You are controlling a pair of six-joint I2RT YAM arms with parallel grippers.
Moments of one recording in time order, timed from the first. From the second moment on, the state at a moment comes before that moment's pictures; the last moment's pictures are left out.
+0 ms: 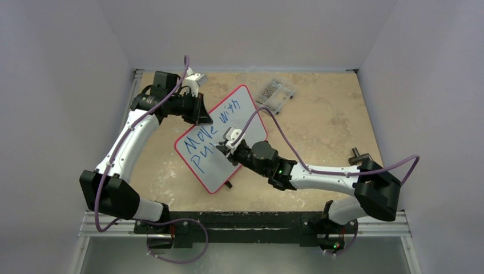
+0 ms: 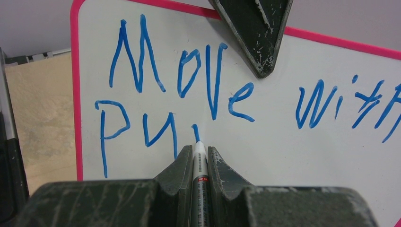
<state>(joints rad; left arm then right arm) -0.23 1.42 1.39 -0.81 0.65 -0.02 1.11 1.41 0.77 0.56 0.16 -0.12</state>
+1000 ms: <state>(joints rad) -0.23 1.41 1.39 -0.81 0.65 -0.02 1.09 1.40 0.82 0.52 0.20 -0.14</state>
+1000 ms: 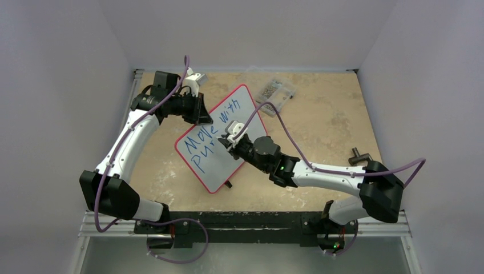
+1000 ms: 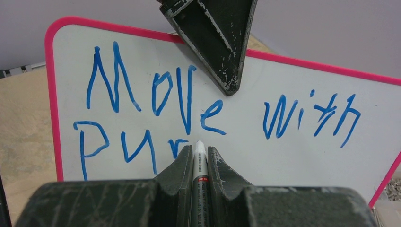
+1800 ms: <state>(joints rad) -0.23 1.41 1.39 -0.81 0.65 -0.02 1.09 1.41 0.81 0.53 0.21 -0.15</state>
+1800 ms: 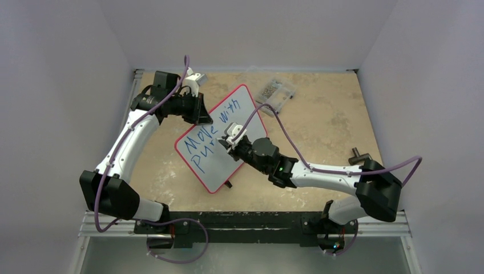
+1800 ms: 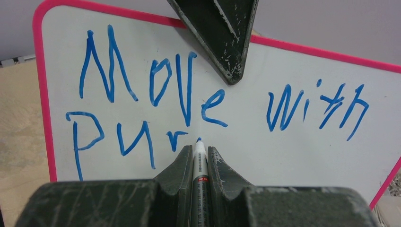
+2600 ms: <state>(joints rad) -0.23 1.41 1.39 -0.81 0.65 -0.02 1.09 1.30 0.66 0.52 0.16 -0.12</state>
